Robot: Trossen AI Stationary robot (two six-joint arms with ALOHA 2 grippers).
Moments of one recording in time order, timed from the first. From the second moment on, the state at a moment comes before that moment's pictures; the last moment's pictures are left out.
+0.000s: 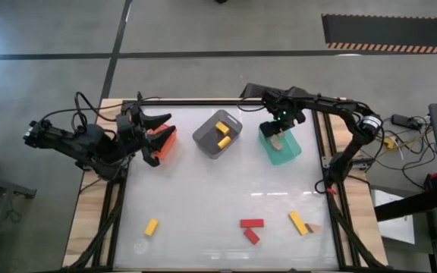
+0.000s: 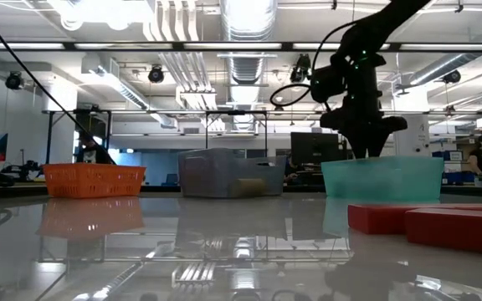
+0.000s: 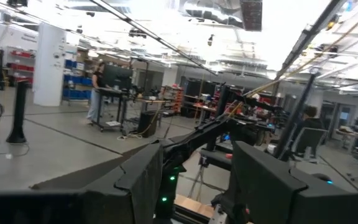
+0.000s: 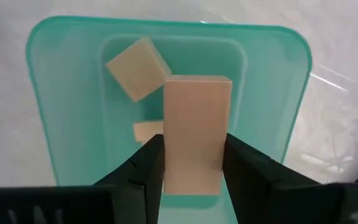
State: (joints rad) left arm -0.31 0.86 0.93 0.29 -0.73 0.01; right arm -0.68 1.68 1.19 -1.06 -0.05 0.46
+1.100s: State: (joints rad) left arm -0.31 0.91 0.92 -0.02 -0.83 -0.45; right arm -0.67 1.46 1.21 -1.06 -0.03 0.52
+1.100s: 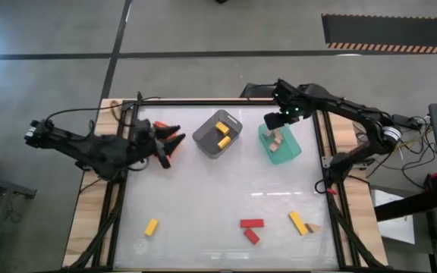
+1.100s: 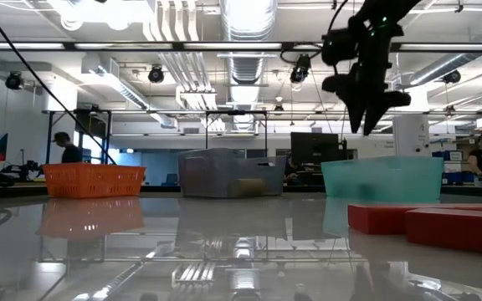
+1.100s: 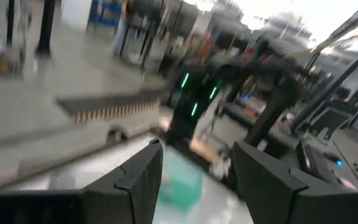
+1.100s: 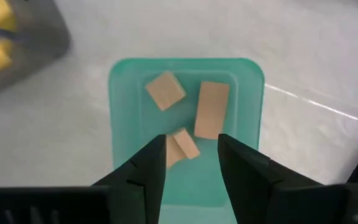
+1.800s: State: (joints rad) left arm -0.38 1.34 0.93 -0.75 0.30 -1.46; right arm -0.67 1.30 1.21 -1.00 -0.02 0.54
